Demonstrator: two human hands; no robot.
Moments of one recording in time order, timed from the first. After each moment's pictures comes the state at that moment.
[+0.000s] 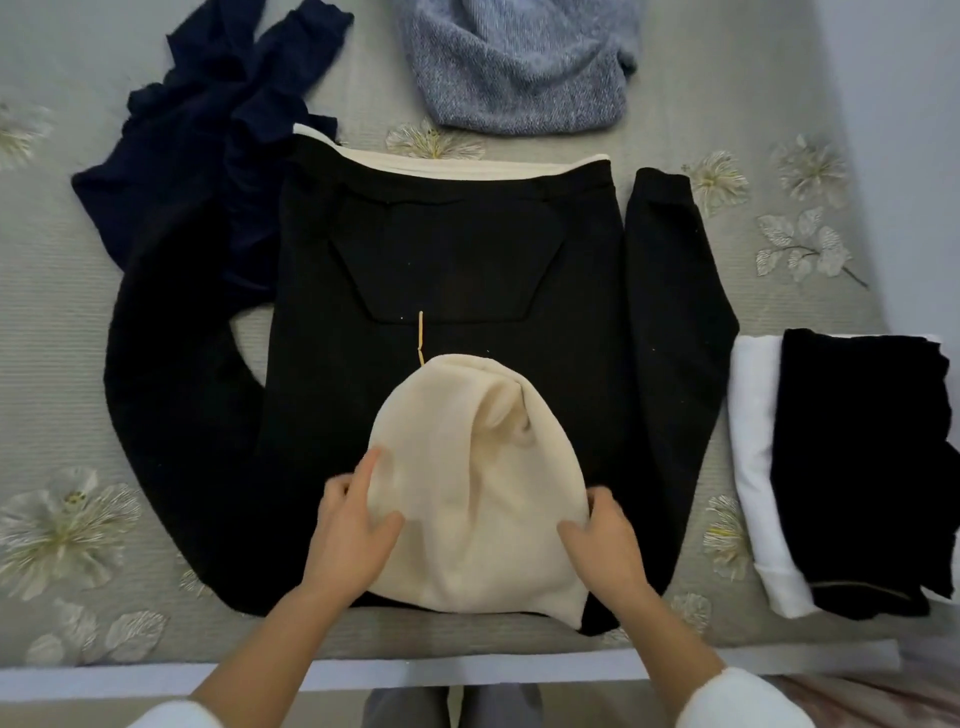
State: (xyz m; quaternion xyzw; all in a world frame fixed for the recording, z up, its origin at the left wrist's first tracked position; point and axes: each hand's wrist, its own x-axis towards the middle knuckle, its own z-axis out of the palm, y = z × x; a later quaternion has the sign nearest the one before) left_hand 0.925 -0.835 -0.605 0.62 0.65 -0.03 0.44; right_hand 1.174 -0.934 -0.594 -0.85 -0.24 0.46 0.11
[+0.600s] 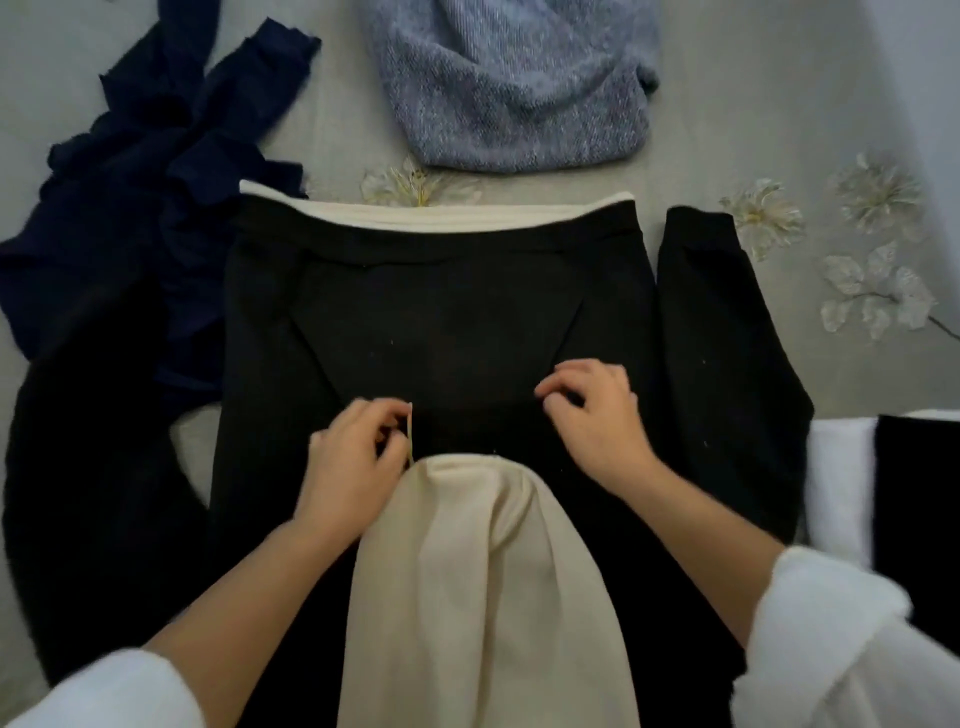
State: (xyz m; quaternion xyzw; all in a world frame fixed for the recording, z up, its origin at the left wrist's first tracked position) left_hand 1.007 -0.652 -0.631 0.73 0.58 0.09 0.34; right_hand 1.244 -0.708 -0.621 -0.80 -0.45 0.32 0.21
